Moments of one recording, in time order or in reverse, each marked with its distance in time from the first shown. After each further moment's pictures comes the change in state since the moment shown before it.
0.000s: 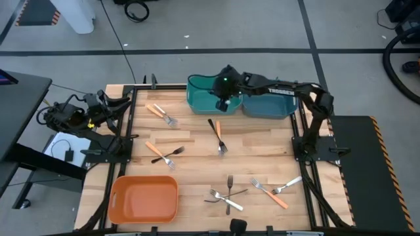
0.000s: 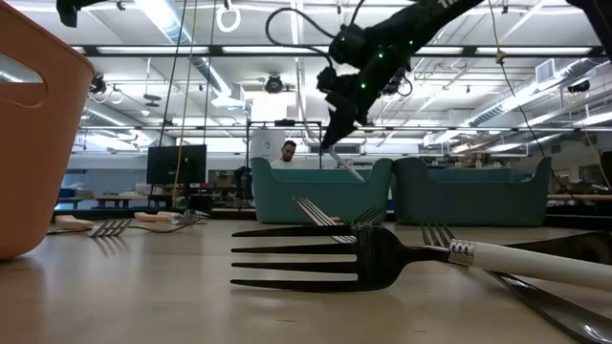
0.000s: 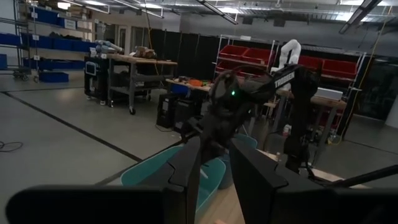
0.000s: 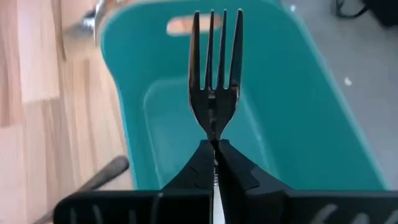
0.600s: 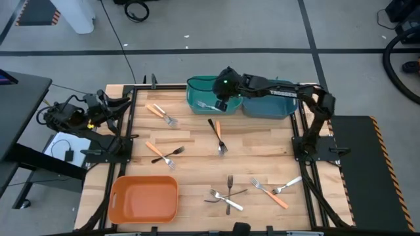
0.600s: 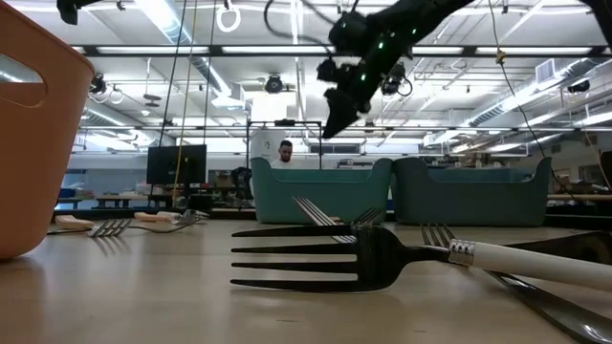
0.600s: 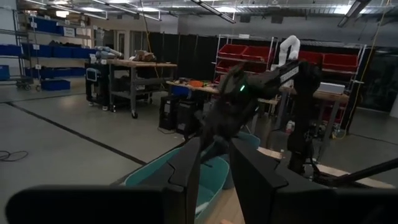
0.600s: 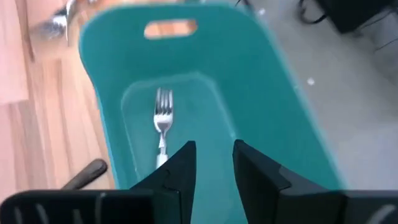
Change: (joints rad) left arm 0.000 0.000 0.000 0.005 0.006 0.056; right arm 0.050 -0.054 0.000 0.002 0.178 0.002
